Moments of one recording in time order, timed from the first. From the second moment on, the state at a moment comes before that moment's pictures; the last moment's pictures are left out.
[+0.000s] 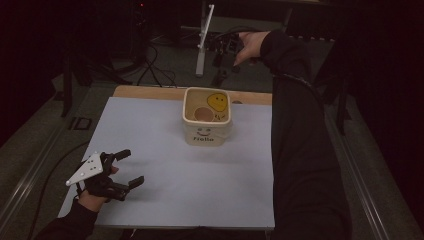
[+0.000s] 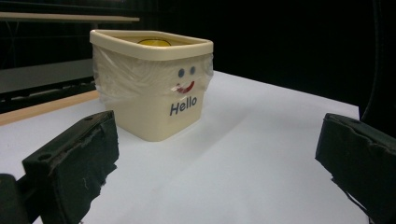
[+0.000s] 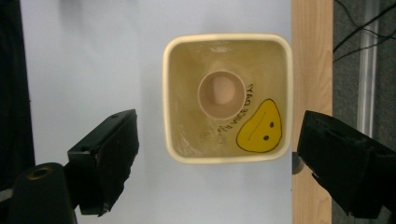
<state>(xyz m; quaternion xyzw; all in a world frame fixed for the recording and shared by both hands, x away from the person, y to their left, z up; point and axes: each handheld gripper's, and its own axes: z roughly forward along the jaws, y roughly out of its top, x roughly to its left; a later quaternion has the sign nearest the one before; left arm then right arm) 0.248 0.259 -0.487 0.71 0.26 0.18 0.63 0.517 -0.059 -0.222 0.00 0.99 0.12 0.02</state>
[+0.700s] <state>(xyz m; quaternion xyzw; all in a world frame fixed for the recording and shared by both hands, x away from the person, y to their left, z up) 0.248 0.255 -0.486 0.71 0.25 0.18 0.63 0.490 -0.081 -0.232 0.01 0.99 0.16 0.03</state>
